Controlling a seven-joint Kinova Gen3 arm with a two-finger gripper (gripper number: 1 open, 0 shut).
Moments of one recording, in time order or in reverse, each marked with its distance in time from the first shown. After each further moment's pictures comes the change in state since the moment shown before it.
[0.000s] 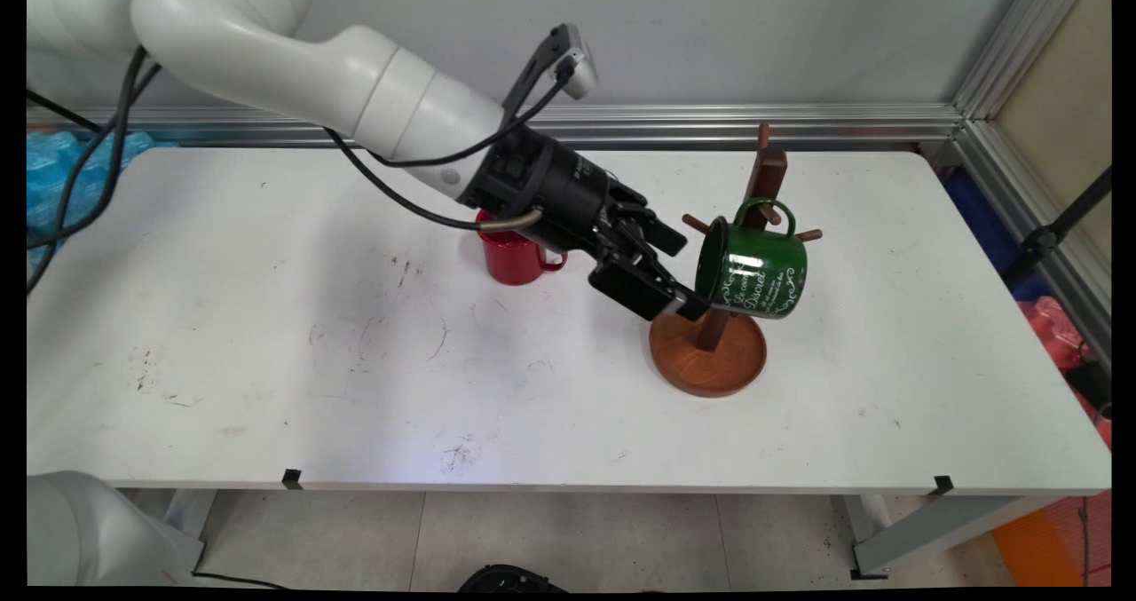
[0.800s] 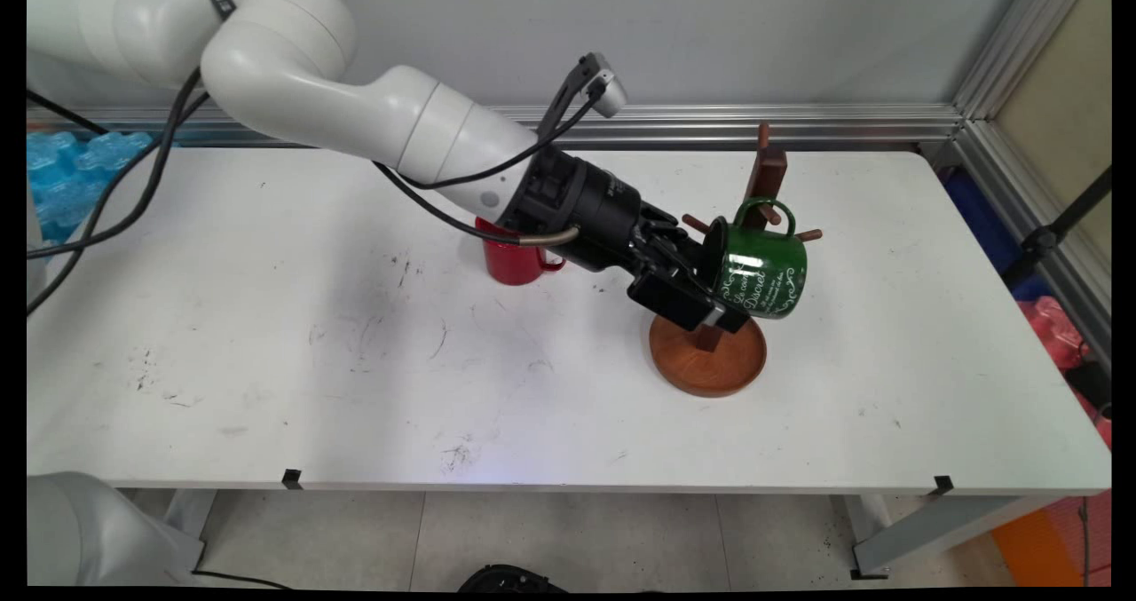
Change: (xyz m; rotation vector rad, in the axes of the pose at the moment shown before) arm -0.009 -0.008 0.033 -0.052 0.062 -0.071
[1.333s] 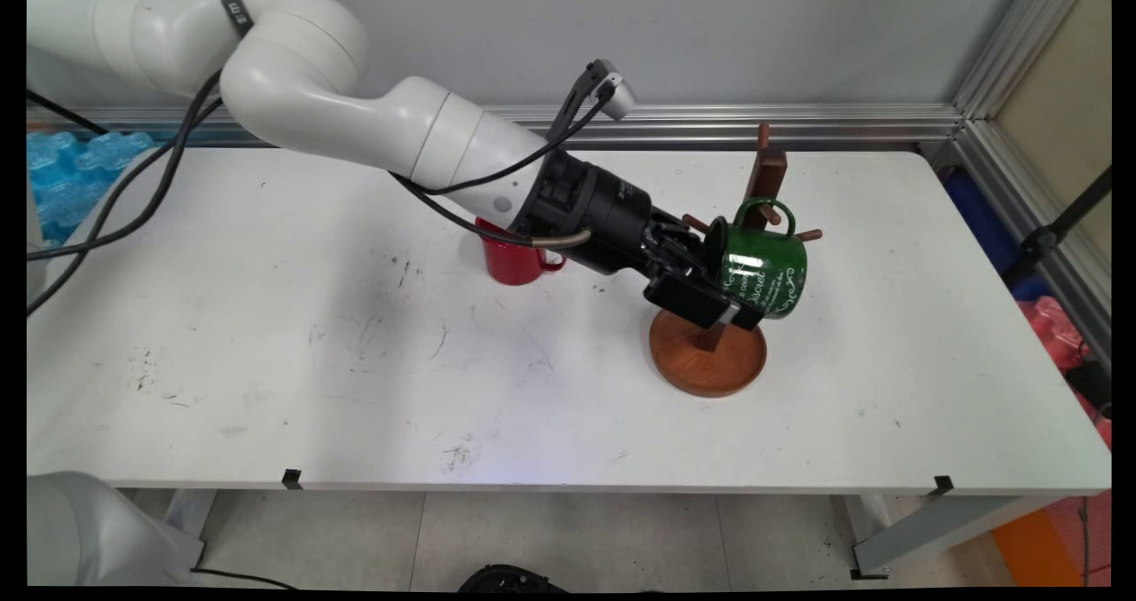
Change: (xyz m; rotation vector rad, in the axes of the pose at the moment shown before) arm -0.002 -0.003 0.010 -0.009 0.029 -0.031
